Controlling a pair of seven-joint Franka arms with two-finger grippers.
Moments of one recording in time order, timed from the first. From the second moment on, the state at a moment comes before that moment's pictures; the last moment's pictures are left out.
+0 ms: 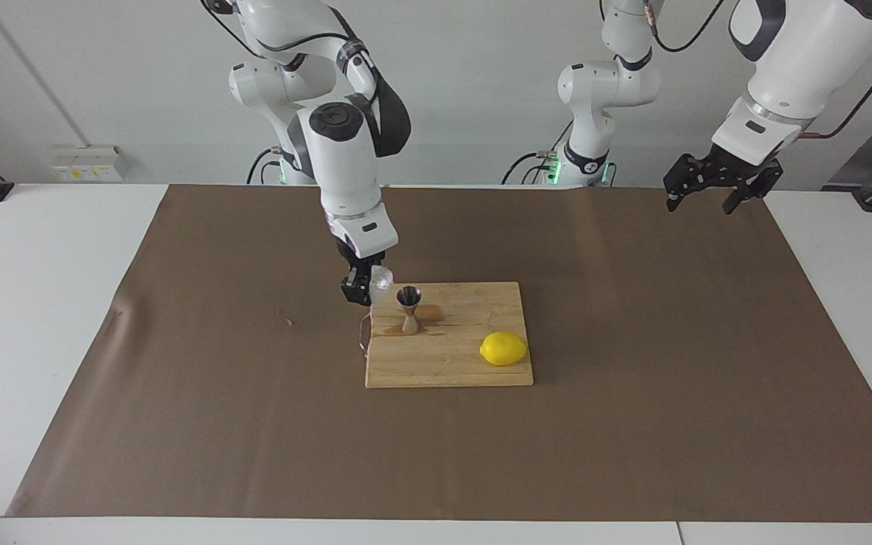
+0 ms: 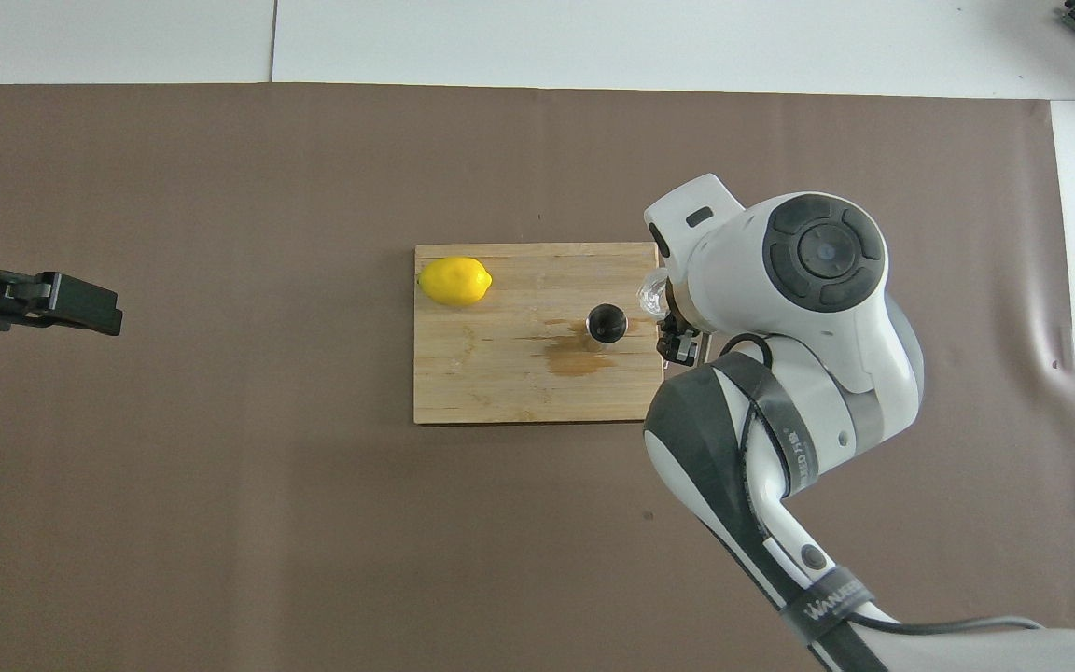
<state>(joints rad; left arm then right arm) -0.03 -0.03 -0.06 -1.60 -0.02 1.54 0.02 0.29 0.19 0.13 -1.79 -0.10 2.11 -0.85</state>
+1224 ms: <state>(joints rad) -0.03 -0.03 -0.06 -1.60 -0.02 1.54 0.02 0.42 0.27 0.13 -1.74 -0.46 2.03 -0.82</state>
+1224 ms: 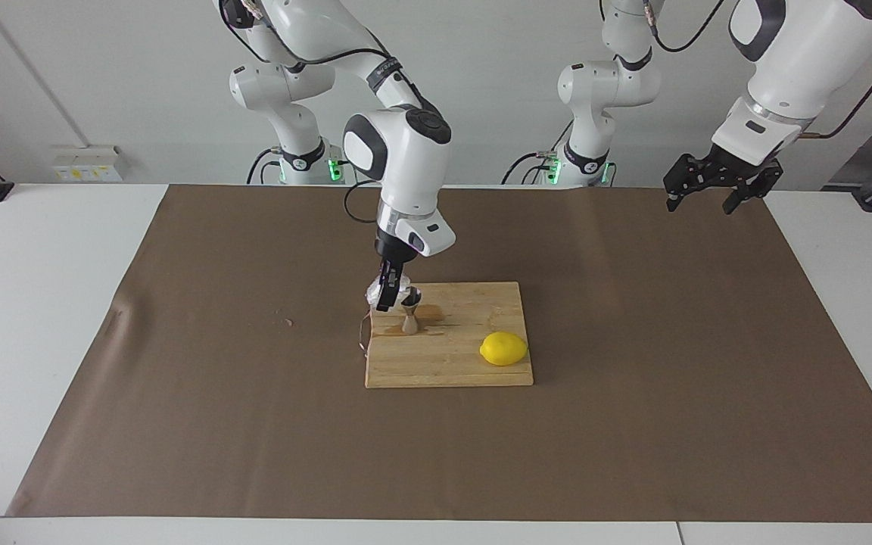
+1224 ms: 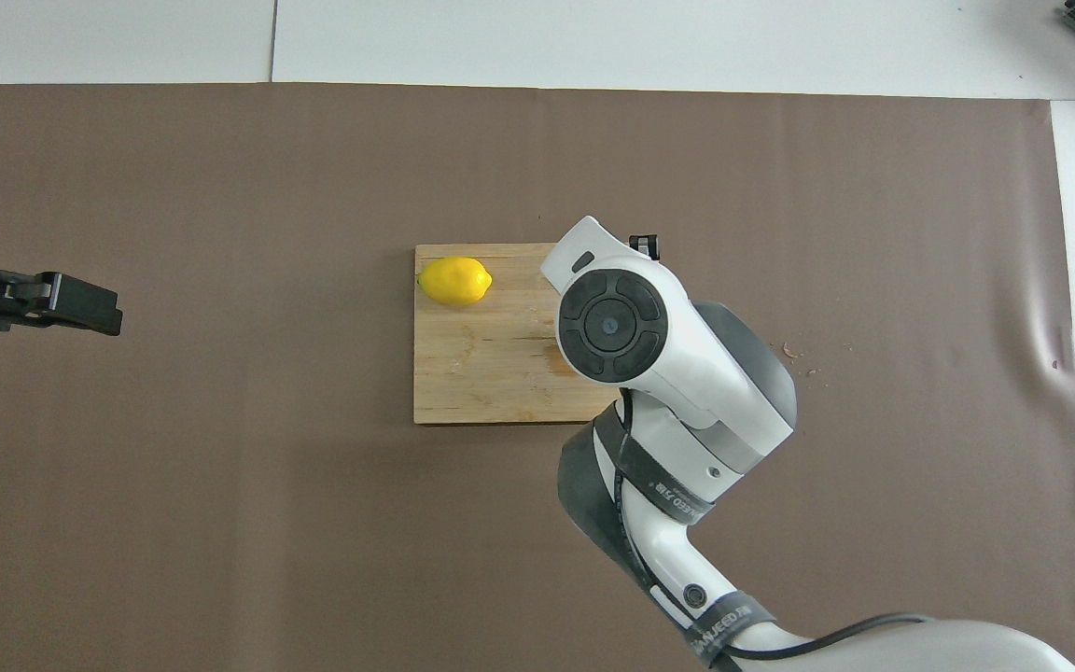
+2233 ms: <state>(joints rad) -0.03 -0.03 -0.06 -1.60 -0.02 1.54 0.02 0.47 0.27 0.13 -1.74 -0.63 1.99 -0.88</state>
